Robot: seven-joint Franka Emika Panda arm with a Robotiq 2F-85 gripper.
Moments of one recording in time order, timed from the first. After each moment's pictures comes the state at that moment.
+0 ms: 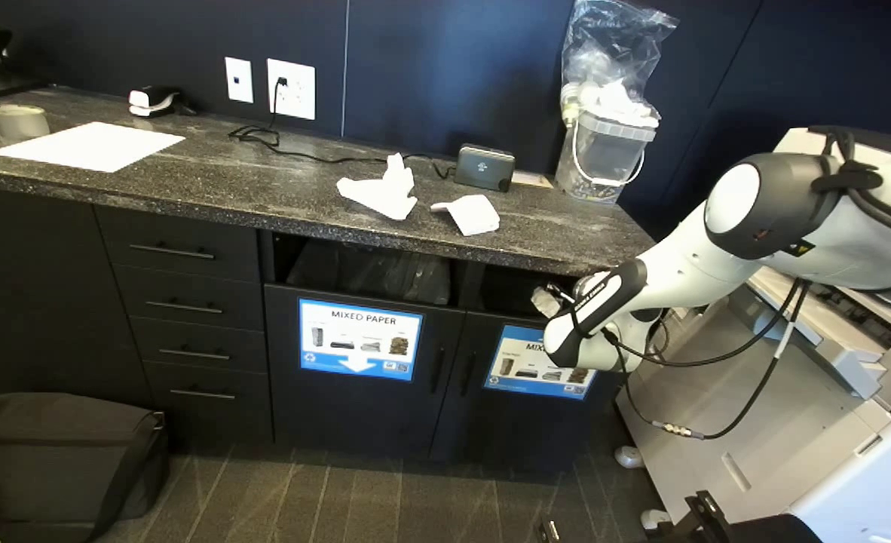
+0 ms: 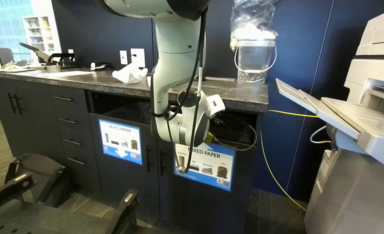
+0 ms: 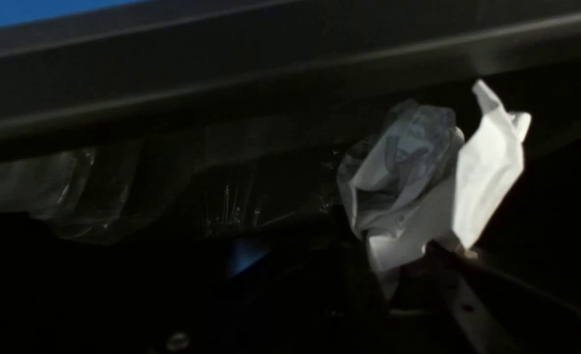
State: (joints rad) arm -0.31 1.26 0.07 -1.56 -0.19 3.84 0.18
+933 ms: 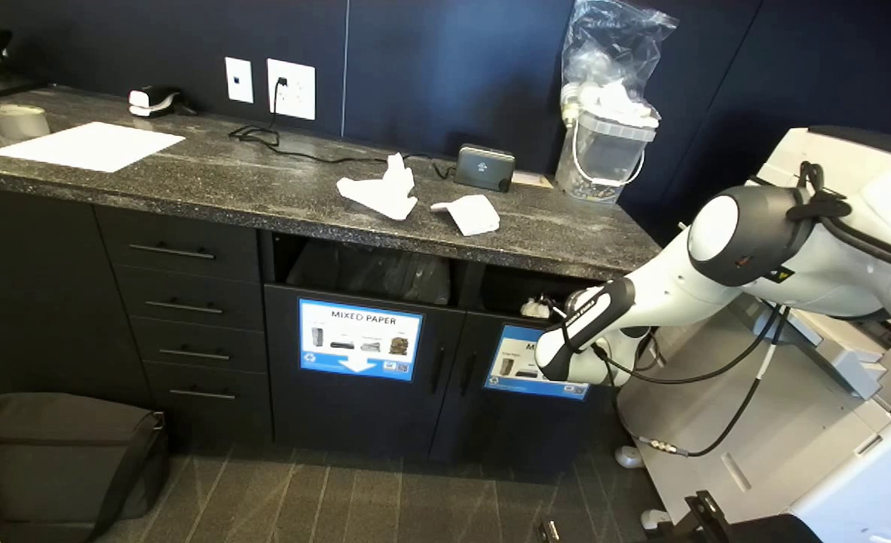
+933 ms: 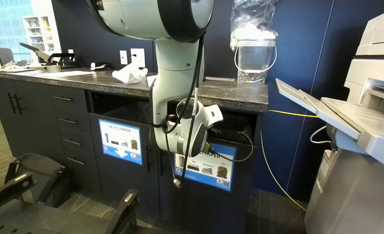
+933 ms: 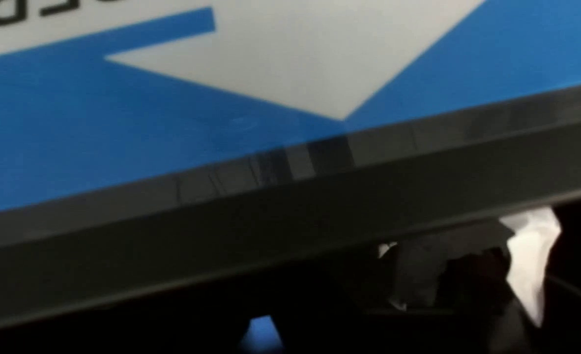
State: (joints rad) arm -0.30 1.37 0.08 -1.46 -0.19 3.83 0.20
